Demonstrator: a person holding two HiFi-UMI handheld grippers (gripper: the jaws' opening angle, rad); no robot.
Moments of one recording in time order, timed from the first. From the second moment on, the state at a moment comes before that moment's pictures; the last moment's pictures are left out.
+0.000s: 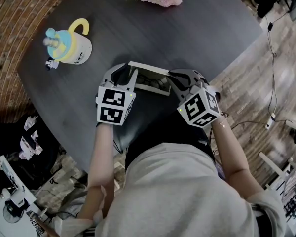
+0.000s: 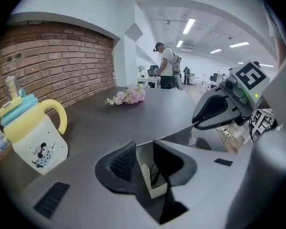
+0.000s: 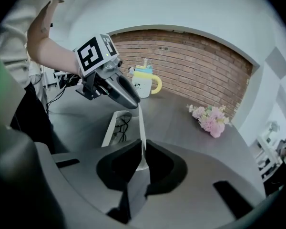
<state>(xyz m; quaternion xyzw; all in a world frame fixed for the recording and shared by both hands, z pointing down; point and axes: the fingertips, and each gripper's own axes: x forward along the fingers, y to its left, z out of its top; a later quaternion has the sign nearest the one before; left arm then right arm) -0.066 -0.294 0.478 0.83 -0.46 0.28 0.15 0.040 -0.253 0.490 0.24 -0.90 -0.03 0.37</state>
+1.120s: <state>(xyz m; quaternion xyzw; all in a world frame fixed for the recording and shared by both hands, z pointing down) -0.039 -0.298 0.474 0.83 -0.45 0.25 0.21 0.077 -0.306 0.487 0.32 -0.89 0.10 0.32</state>
